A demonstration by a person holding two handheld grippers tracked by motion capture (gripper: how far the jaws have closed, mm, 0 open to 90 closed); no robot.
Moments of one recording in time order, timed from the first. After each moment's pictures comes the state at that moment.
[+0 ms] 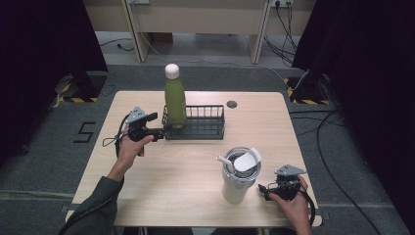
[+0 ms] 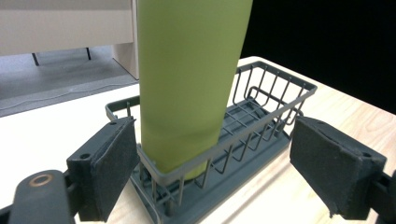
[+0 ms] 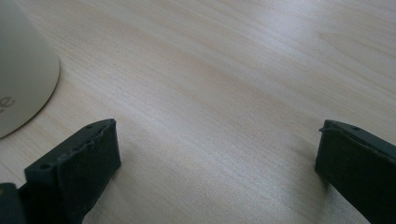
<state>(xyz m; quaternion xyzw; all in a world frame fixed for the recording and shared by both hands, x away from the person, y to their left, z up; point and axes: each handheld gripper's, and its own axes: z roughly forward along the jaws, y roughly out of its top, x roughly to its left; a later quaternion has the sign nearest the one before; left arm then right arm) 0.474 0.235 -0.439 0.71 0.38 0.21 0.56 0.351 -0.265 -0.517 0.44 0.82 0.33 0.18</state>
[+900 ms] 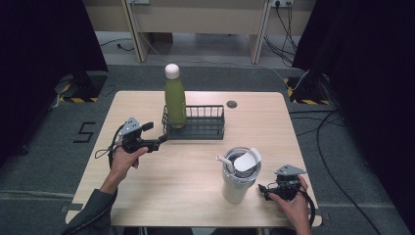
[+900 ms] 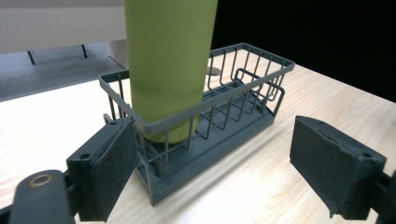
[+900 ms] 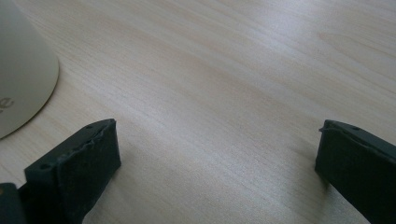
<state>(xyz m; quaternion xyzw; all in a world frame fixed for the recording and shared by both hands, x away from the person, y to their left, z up) 0.439 0.247 -0.448 0.72 0.37 0.20 0.56 0.351 -0.265 -0.517 0.44 0.82 0.33 0.18</state>
